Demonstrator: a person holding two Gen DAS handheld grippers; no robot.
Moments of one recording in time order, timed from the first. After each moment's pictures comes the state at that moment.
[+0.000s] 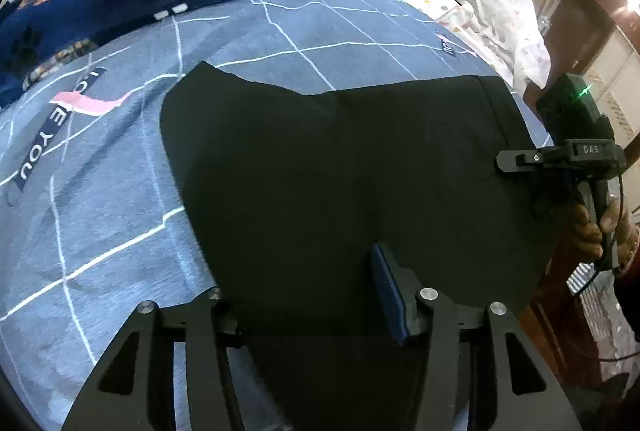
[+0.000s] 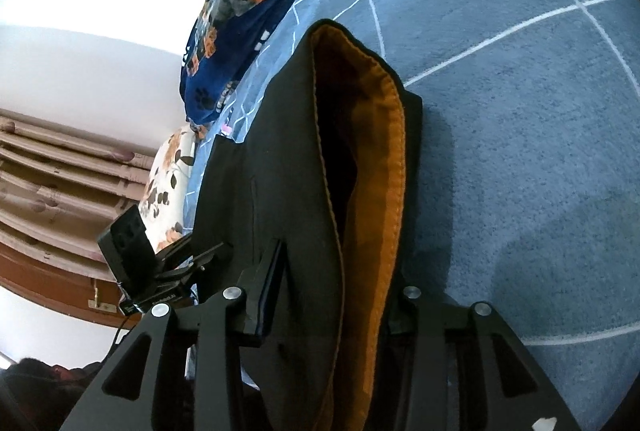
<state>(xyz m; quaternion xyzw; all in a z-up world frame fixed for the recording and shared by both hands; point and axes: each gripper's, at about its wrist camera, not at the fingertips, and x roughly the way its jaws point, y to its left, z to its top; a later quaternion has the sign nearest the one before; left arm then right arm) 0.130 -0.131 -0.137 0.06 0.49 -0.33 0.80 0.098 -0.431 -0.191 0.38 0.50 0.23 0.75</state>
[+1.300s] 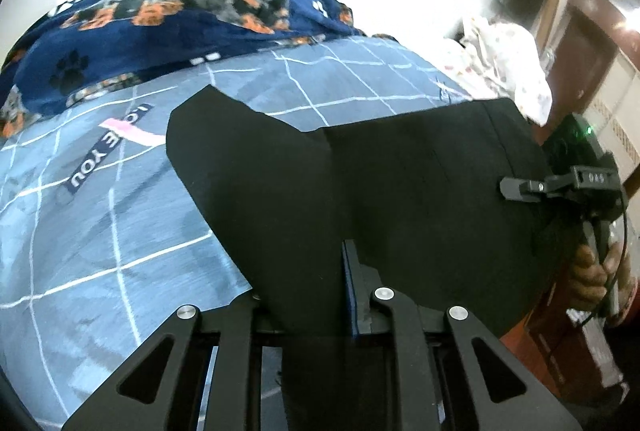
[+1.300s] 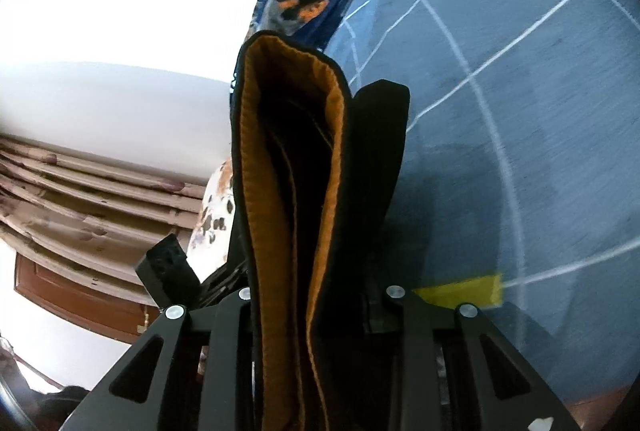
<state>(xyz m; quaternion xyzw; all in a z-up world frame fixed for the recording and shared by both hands) 0.105 -0.095 -0.085 0.02 0.43 -0.30 0.85 0.078 -0.398 -0.159 0.46 0.43 0.26 0.73</state>
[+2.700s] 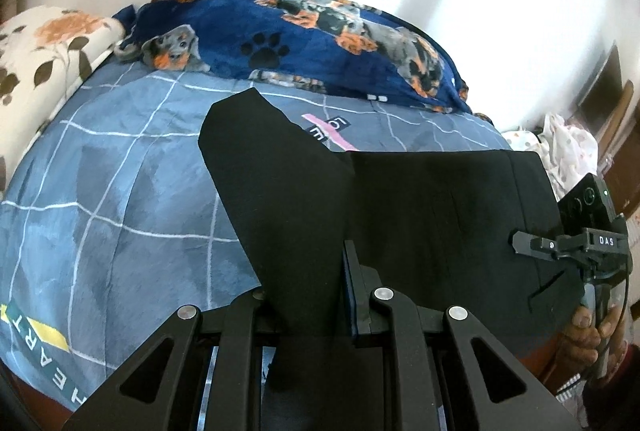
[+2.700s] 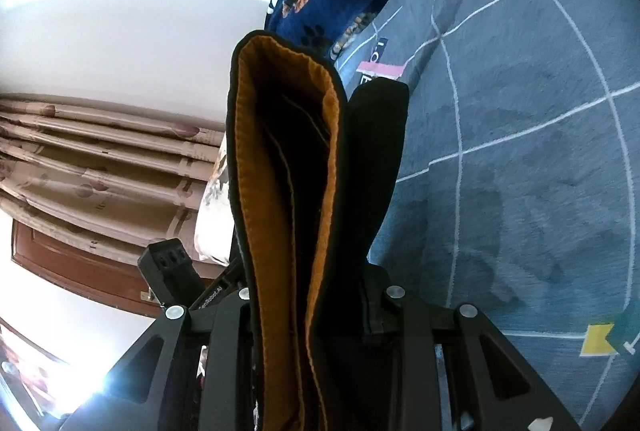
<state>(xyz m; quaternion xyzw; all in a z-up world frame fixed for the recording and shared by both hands) 0.100 0.096 -0.066 -0.10 0.41 -0.15 0.89 0.131 -0.219 -0.126 0.42 0.48 0.34 0.70</state>
